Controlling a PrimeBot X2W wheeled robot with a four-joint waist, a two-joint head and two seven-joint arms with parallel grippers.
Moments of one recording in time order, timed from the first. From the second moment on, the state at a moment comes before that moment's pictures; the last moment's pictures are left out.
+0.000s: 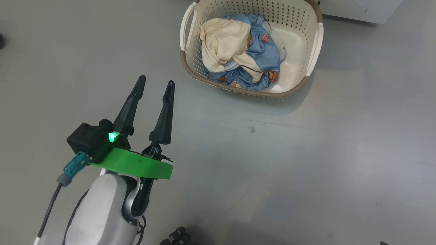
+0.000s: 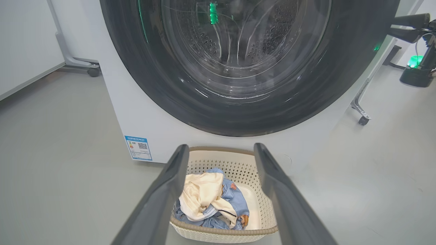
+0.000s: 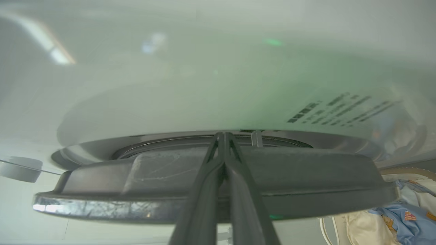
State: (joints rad) left arm -0.37 0.02 -0.33 0.12 -0.55 -0.13 -0.25; right arm -1.24 -0.20 -0.09 0.52 1.29 -0.12 0.51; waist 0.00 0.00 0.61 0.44
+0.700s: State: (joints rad) left arm -0.37 0.02 -0.32 0.12 -0.58 -0.13 -0.25; right arm -1.30 -0.22 -0.06 0.58 1.29 -0.10 0.56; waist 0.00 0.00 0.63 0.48
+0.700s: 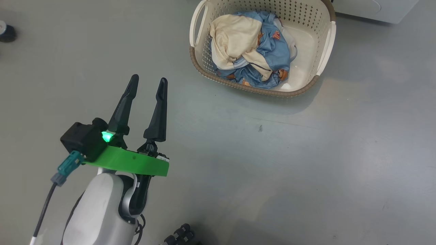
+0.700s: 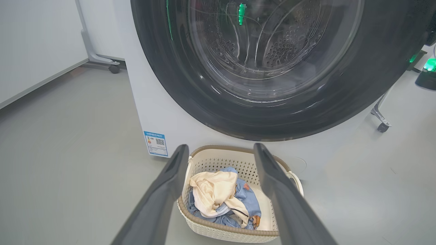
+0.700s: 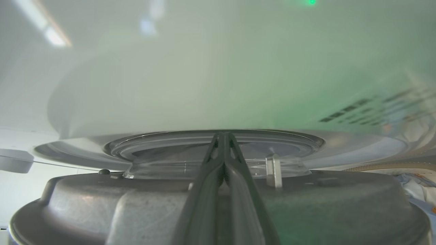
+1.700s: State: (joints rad) left arm -0.37 0.02 -0.26 0.13 -0.53 -0.13 -0.25; right arm -1.17 -0.19 0.00 0.63 1.40 -0.02 0.84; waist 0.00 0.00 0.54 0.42
